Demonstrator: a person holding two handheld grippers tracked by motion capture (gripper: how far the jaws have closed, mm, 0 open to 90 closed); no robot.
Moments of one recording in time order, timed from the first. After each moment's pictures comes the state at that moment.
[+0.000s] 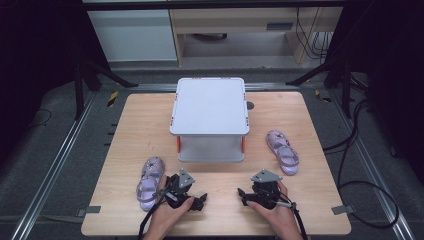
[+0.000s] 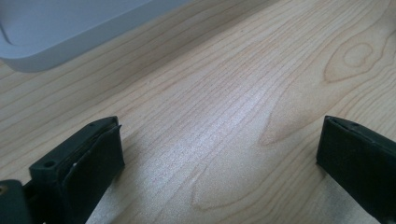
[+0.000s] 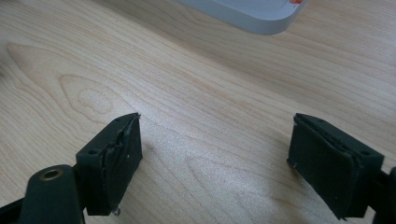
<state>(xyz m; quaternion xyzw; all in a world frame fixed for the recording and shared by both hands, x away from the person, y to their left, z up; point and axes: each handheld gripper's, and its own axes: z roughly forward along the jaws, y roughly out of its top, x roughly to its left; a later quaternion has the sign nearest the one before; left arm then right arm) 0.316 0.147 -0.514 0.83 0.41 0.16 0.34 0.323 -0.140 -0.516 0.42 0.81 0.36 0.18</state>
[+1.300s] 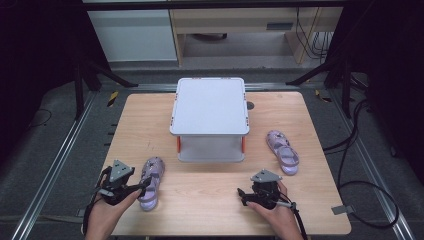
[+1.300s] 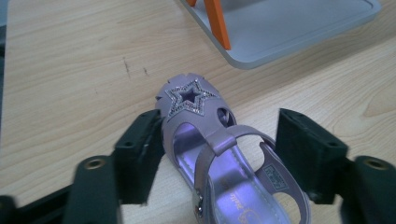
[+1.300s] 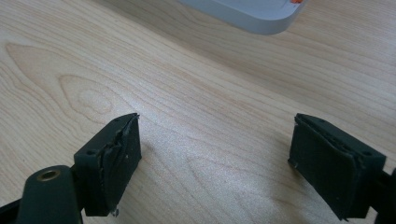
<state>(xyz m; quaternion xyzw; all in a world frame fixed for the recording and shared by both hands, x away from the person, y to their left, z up) 0.290 0.286 -0.431 0.77 0.48 0.23 0.34 0.323 -0.139 -0.516 0.42 0.81 0.36 0.18</state>
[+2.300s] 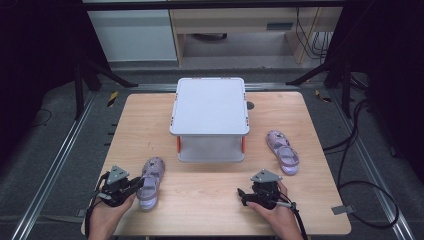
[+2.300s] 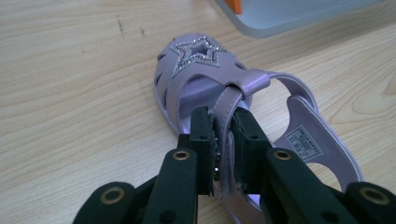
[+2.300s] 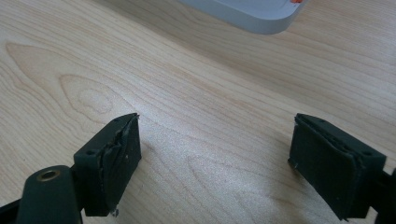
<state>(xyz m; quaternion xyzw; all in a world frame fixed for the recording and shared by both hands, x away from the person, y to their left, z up) 0.293 0.299 -0.460 0.77 0.50 0.20 0.35 0.323 -0.140 -0.516 0.42 0.81 0.36 0.18</state>
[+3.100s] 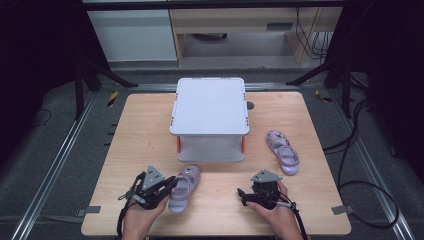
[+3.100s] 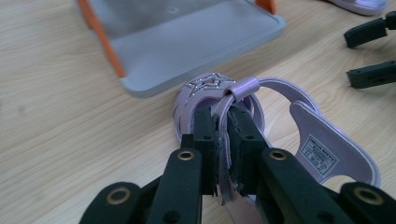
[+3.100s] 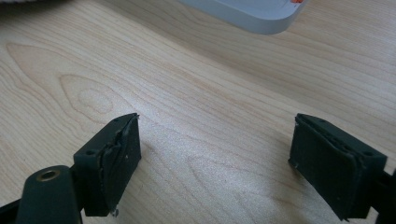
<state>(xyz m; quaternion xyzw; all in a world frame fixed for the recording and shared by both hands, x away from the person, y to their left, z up) 0.288 0.196 -0.450 0.80 0.41 0.20 0.40 0.323 -0.140 -0.516 0.42 0.81 0.36 0.18</state>
